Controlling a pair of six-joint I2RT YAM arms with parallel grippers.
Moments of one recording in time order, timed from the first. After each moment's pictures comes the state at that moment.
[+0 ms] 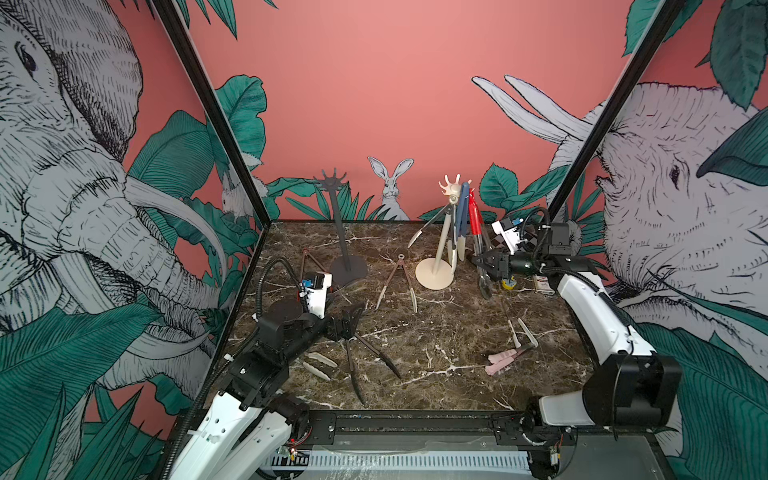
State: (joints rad) left arm -0.53 0.57 0.75 -0.52 0.14 -0.27; right arm 0.01 1.41 1.24 -0.59 -1.00 -0.13
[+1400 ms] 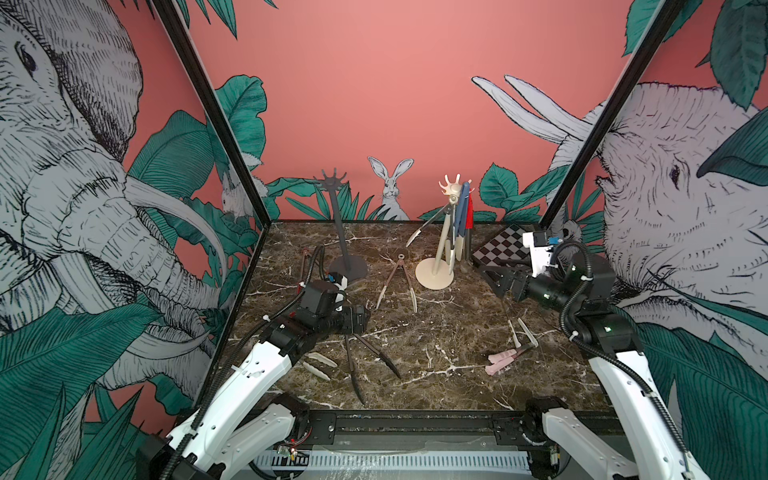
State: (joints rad) left arm -0.53 0.91 0.79 -0.69 0.10 -0.48; right arm 0.17 0.86 1.04 -0.49 -0.62 0.28
